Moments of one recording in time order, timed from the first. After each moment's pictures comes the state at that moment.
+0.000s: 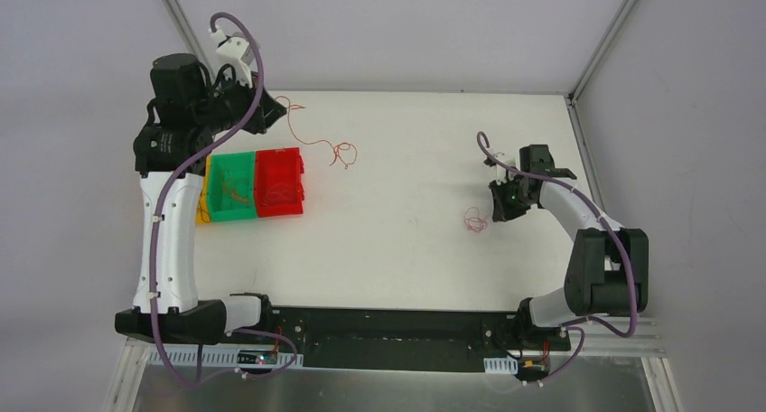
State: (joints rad) left arm -0.04 1.25 1.71 -0.80 0.54 0.00; right arm 0.05 1.46 0.91 -0.67 -0.30 -0.37
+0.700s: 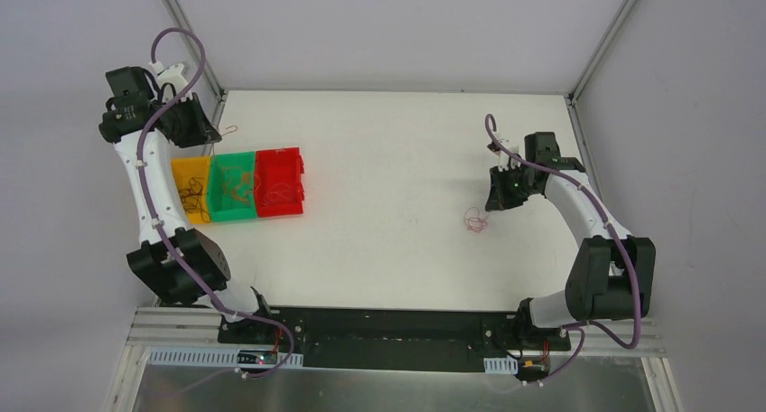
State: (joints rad) left arm 0.44 1.49 1.72 -1.03 0.51 0.13; right arm 0.05 1.43 1.04 -0.79 -0.44 -0.27
